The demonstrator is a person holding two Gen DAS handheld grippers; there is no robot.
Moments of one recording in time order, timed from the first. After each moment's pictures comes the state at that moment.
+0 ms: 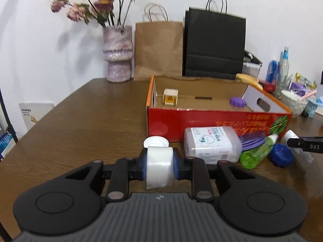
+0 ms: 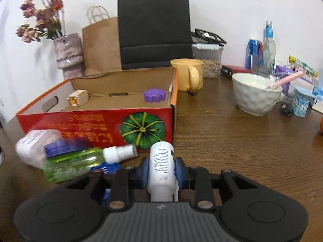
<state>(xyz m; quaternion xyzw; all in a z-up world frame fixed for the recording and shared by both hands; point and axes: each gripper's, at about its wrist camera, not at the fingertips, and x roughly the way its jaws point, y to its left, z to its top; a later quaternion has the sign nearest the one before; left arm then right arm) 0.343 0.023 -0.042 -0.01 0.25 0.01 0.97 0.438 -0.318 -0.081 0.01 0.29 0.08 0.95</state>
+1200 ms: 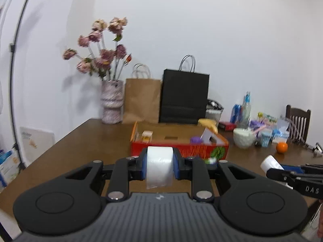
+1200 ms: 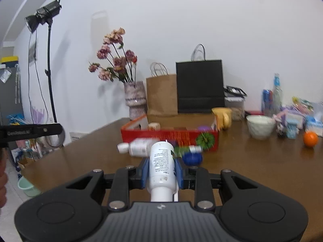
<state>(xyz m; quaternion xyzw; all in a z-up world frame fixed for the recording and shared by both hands) 0.167 0.003 0.034 -0.04 0.12 -0.05 0.99 0.203 -0.296 0.005 0.02 0.15 0.19 0.97</state>
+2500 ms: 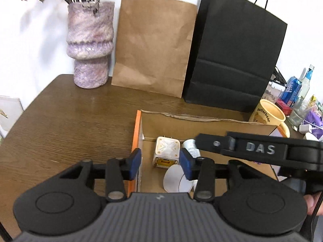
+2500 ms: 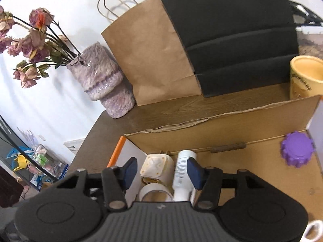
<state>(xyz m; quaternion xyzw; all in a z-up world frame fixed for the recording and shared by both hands) 0.601 0.045 -0.006 -0.07 0.35 -0.03 0.93 0.666 -0.160 -0.026 0.18 0.38 0.20 0.89</state>
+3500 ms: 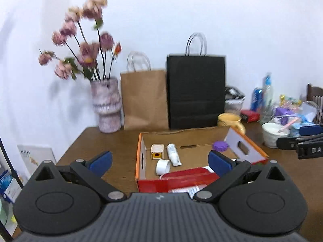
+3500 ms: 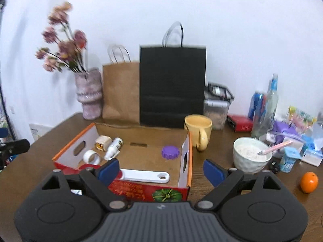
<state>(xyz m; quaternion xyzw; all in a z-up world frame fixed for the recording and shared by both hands) 0.333 0.001 0.059 0.03 0.17 -0.03 0.98 0.394 -0.288 0.047 -0.02 0.22 0.10 0.97</state>
